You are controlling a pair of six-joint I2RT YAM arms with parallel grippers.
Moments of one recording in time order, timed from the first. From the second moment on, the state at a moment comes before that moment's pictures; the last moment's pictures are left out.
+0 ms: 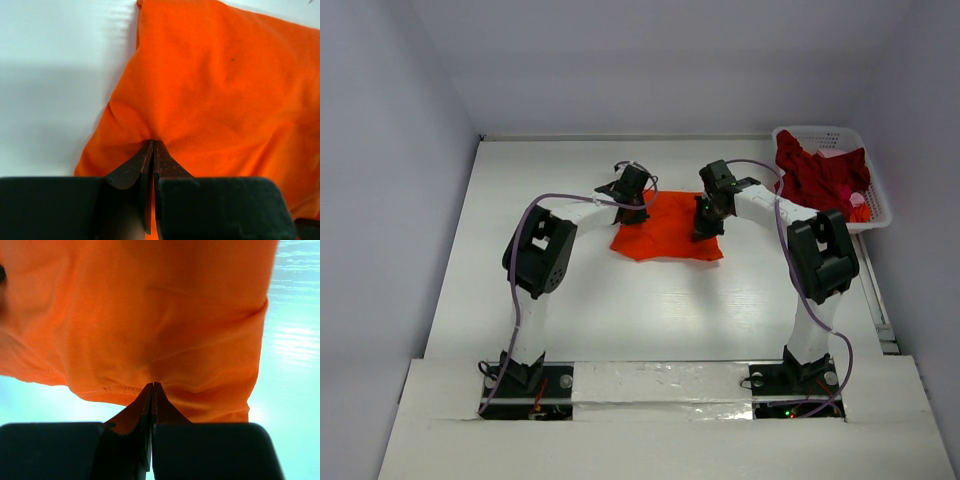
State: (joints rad) left arm -0.55 2.08 1.46 -0.30 -0.15 -0.65; right arm 0.41 1.92 1.39 -0.63 -0.17 0.53
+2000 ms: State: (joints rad) left arm -0.48 1.05 0.48 0.44 -0.85 -0.10; right arm 0.23 1.30 0.94 0.00 0.73 0.29
